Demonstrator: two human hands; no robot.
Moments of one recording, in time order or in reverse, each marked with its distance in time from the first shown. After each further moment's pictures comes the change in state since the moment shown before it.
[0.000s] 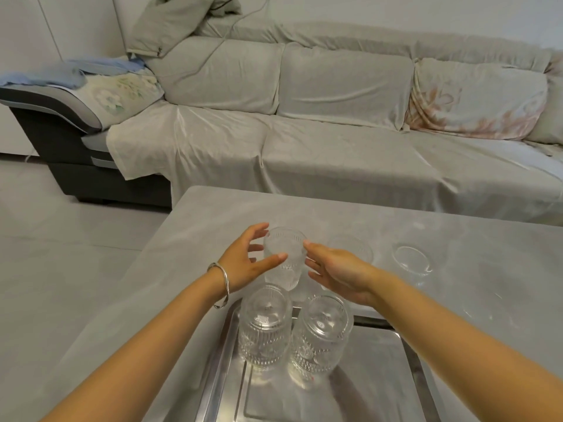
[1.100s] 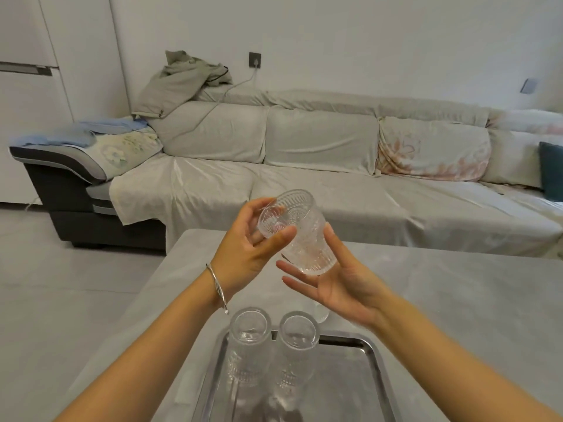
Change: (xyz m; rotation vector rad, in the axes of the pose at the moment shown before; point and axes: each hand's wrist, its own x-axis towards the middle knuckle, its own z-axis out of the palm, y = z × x) left_hand -0.074 0.157 -0.013 -0.417 0.058 0.384; right_hand -0.120 -0.060 0.016 0.621 -0.183 -0.273
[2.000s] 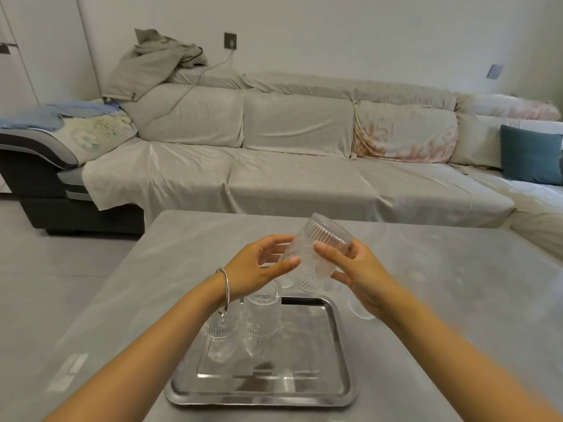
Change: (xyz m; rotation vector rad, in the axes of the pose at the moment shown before) left_hand -0.038 -0.042 0.056 0.224 -0.349 -0.221; right_hand -0.086 -0.005 -0.048 -0.674 0.356 -0.279
